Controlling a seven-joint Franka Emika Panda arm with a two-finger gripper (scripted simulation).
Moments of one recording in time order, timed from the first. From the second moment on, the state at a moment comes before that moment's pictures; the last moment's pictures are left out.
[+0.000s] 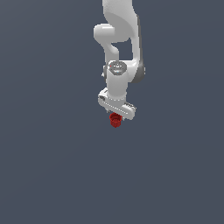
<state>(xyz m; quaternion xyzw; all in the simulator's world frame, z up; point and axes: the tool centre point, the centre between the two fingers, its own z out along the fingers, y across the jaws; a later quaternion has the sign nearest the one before) -0.080 0.021 0.102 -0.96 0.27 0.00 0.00</state>
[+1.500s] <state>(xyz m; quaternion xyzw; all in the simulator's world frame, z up) -0.086 0.023 0.049 -0.95 0.30 0.00 0.00</state>
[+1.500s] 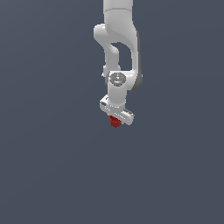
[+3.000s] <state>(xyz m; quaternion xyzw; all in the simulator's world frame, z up) -0.032 -0.113 0.111 -0.95 0.30 0.00 0.00</state>
